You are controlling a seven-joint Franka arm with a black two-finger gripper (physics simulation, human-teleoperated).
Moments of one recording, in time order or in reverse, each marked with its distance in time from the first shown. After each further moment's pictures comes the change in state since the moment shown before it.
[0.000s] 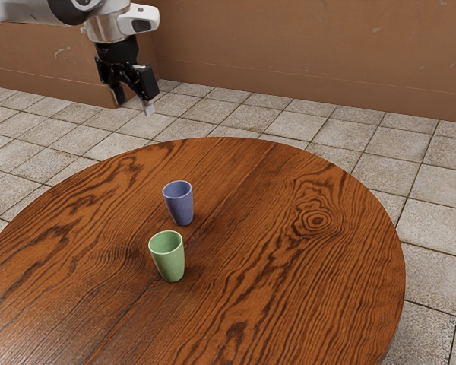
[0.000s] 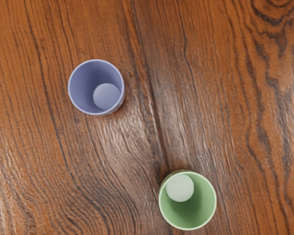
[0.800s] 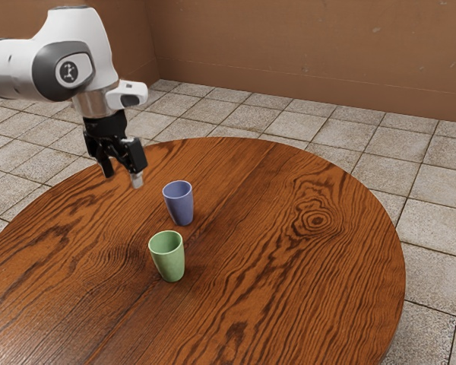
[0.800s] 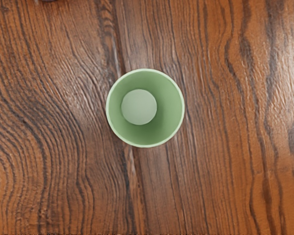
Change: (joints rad) arm -0.001 -0.261 -0.006 -0.588 -0.054 0.199 -0.056
